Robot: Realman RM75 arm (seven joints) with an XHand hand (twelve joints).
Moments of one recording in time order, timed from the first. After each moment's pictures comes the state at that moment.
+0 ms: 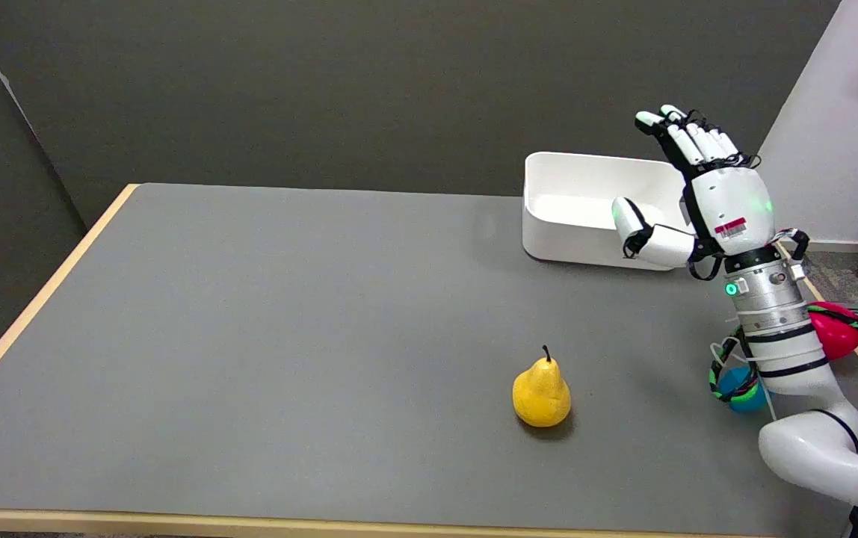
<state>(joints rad) -0.19 -0.84 -1.70 1.29 0.74 1.07 0.26</state>
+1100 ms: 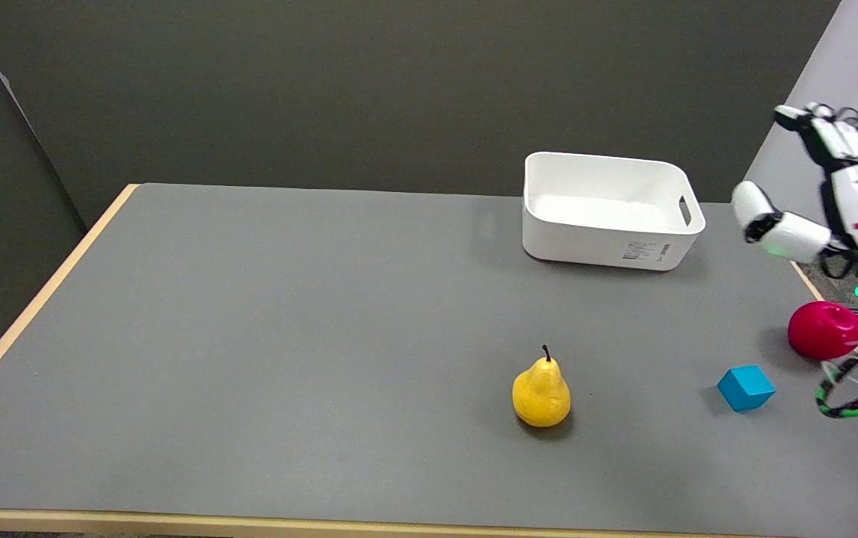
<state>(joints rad) -0.57 -0.85 -1.28 1.48 0.90 0.95 0.26</state>
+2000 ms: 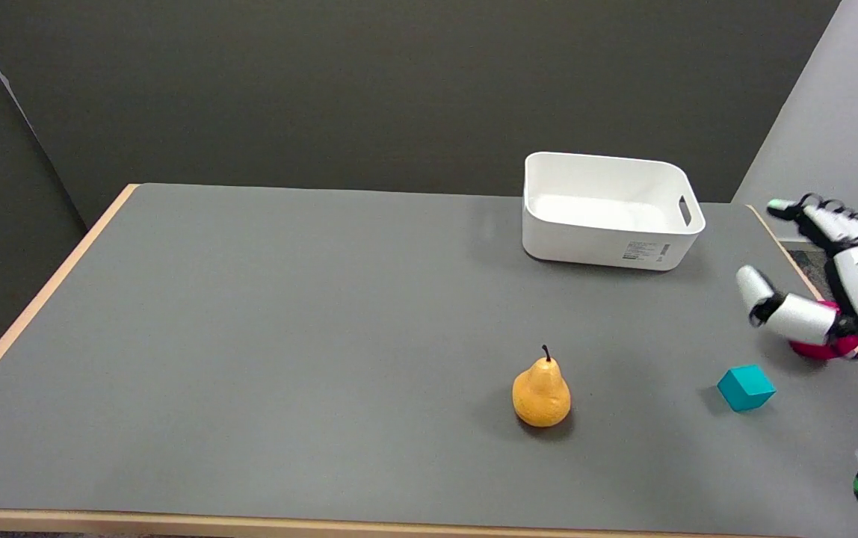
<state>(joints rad) -0.83 -0.93 -1.28 1.56 0.92 0.98 0.18</state>
